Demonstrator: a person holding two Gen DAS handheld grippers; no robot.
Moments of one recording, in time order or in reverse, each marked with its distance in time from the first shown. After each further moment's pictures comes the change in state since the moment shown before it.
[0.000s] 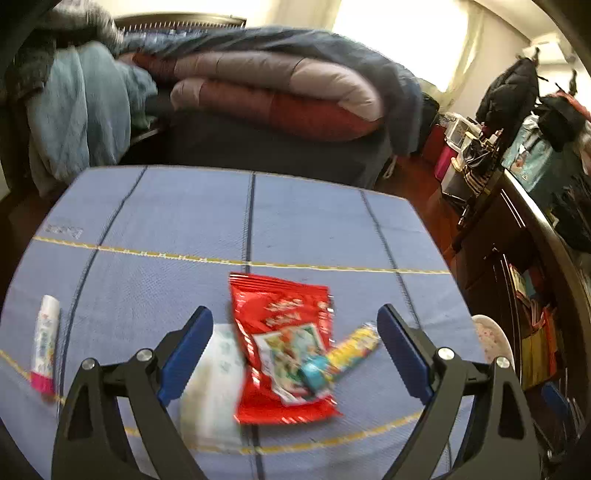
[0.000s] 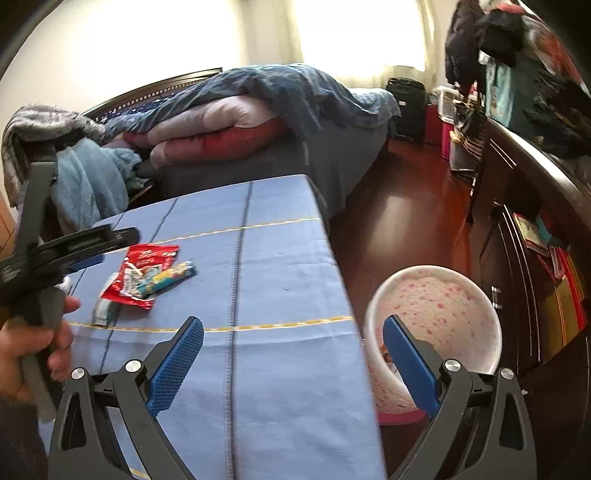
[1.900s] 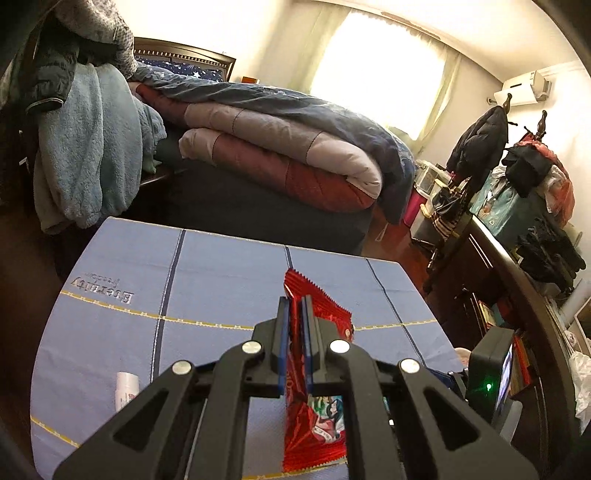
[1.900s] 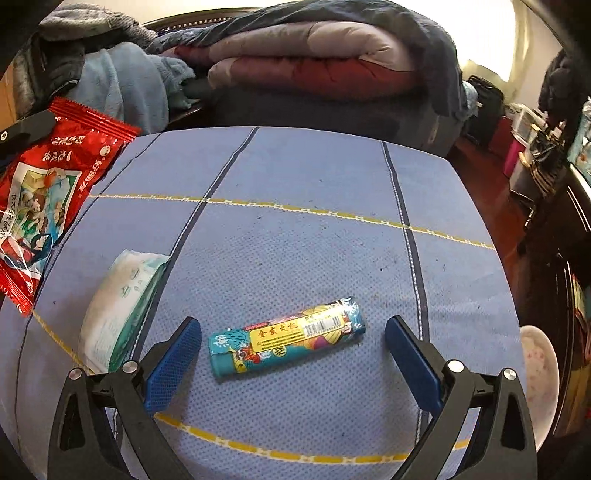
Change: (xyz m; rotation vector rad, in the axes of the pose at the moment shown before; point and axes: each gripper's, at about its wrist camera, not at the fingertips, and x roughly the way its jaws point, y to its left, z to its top) left arm -0.066 0.094 0.026 -0.008 -0.203 -0.157; right arm 0.134 0.134 0.025 -0.254 0.205 0.068
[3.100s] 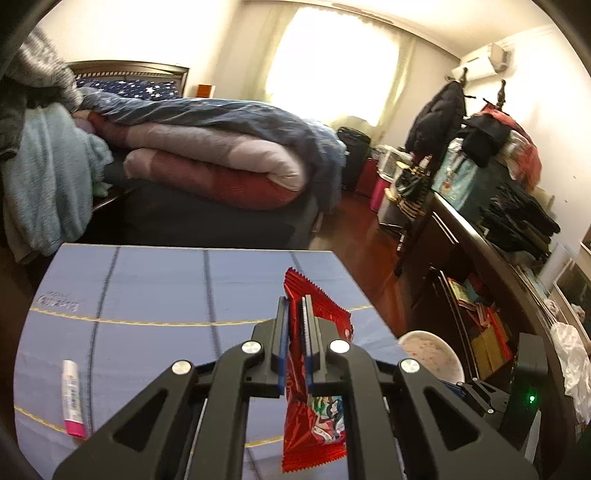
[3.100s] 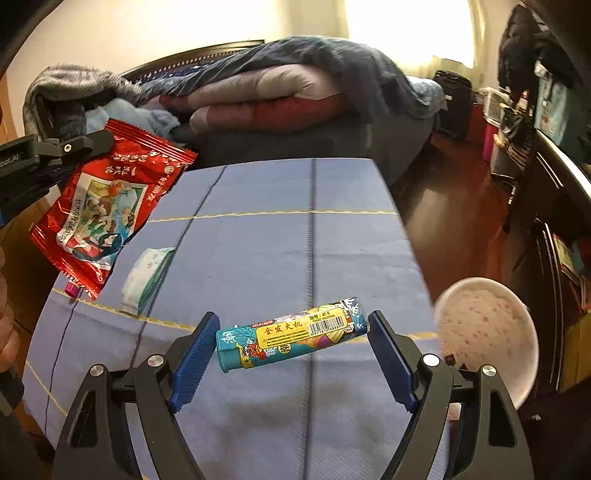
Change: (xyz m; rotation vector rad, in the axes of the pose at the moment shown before) left arm -0.021 -0.112 -0.010 0.142 0.009 -0.101; right arm -0.105 -0.069 -0.056 0.149 -0.116 0.025
